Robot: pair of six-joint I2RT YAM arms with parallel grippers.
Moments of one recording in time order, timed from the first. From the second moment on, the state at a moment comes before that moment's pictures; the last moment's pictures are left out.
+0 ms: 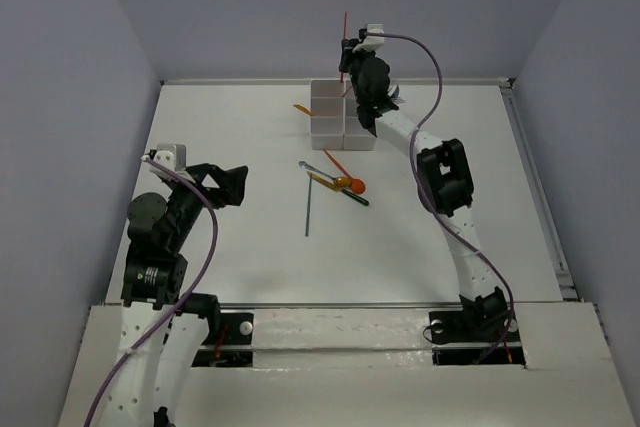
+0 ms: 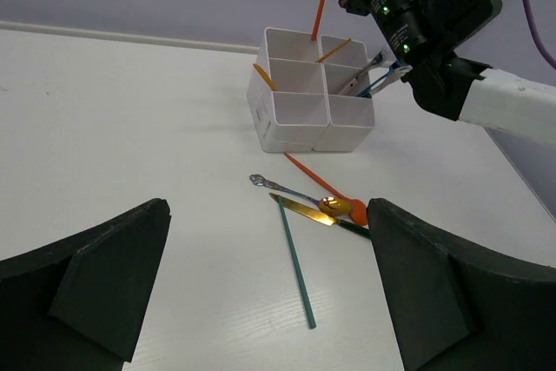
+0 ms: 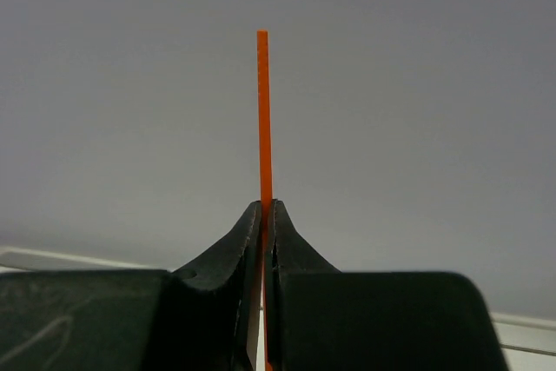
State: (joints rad) left arm -0.11 0.50 0.70 -0.23 0.22 -0.34; right arm 0.44 2.49 2.15 0.66 0.22 0.09
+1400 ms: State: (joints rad) left arm -0.07 0.47 0.70 -0.22 0.23 -0.34; right arm 0.71 1.73 1.49 0.08 0.19 0.27
